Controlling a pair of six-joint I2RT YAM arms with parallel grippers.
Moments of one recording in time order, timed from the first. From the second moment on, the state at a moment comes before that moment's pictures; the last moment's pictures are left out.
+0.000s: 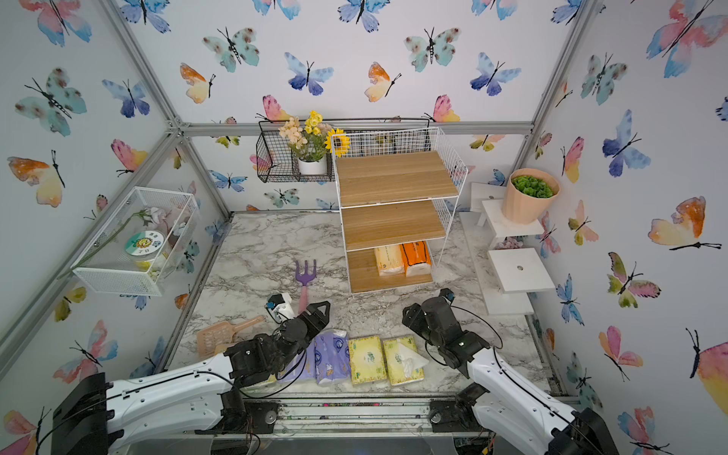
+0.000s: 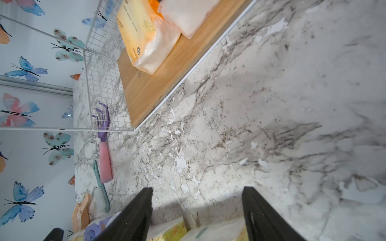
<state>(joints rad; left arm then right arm) -1.05 0.96 0.44 0.00 -0.56 -1.35 0.59 0.91 0.41 -0.22 0.08 1.05</state>
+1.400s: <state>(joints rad) -0.91 0.67 0.29 -0.04 -0.46 -1.39 0.59 1.84 0.89 0.26 0.22 1.42</state>
